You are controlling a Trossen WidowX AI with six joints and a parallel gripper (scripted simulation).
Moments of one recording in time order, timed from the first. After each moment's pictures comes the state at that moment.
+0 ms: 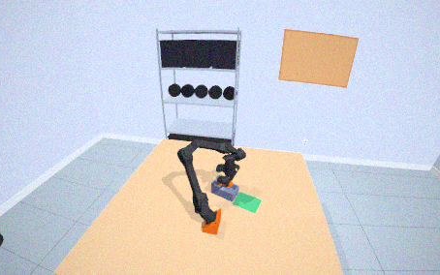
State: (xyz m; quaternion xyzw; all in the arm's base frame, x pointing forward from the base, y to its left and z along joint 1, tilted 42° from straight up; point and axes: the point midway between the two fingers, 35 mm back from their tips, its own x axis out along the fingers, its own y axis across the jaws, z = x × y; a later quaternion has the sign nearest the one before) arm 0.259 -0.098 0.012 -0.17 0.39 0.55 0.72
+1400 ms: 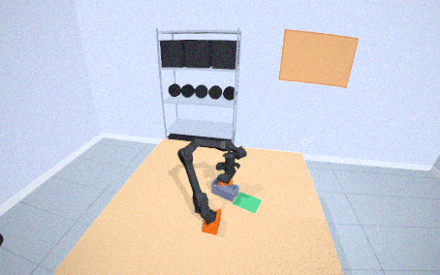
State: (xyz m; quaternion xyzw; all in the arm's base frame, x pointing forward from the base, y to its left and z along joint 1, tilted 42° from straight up) arm 0.255 -0.107 0.024 -0.17 0.39 0.55 0.72
